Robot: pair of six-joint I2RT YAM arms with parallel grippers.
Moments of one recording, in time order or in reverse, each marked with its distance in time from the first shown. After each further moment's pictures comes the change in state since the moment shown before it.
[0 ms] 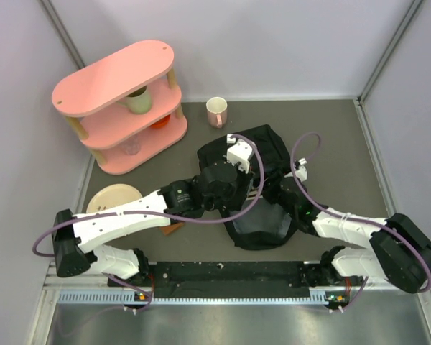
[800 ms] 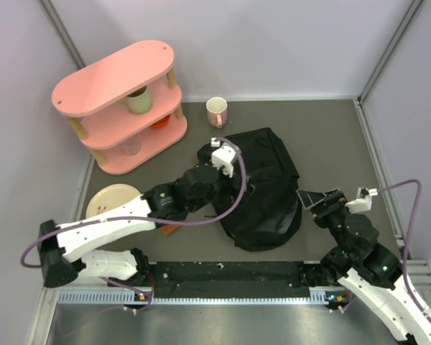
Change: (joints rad) left arm 0.069 -0.102 -0.110 -0.038 0.139 -0.027; right arm -0.006 -1.189 0.016 -1.035 0.171 -0.034
